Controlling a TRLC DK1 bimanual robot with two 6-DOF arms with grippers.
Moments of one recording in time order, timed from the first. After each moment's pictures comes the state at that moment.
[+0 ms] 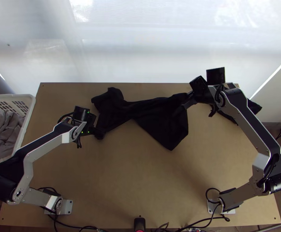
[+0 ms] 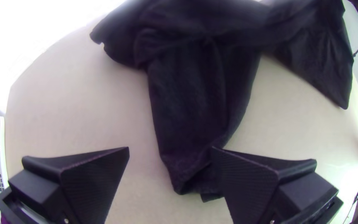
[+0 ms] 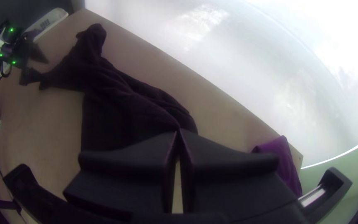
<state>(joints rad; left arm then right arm) -0.29 1.59 0.94 -0.31 -0.02 0.11 0.27 1.65 1.54 -0.67 -0.14 -0.37</state>
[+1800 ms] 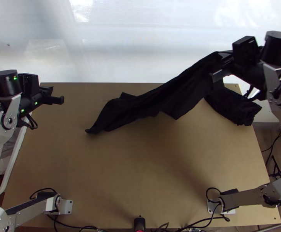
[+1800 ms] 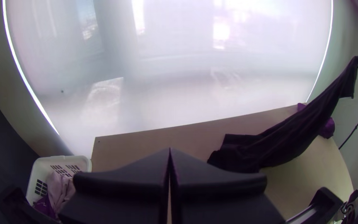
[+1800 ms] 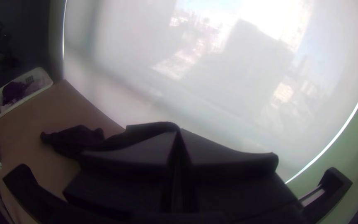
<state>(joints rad) -0.02 1.24 1.53 -0.79 0.01 0.10 0.26 1.53 2.13 -0.92 -0.04 -0.33</state>
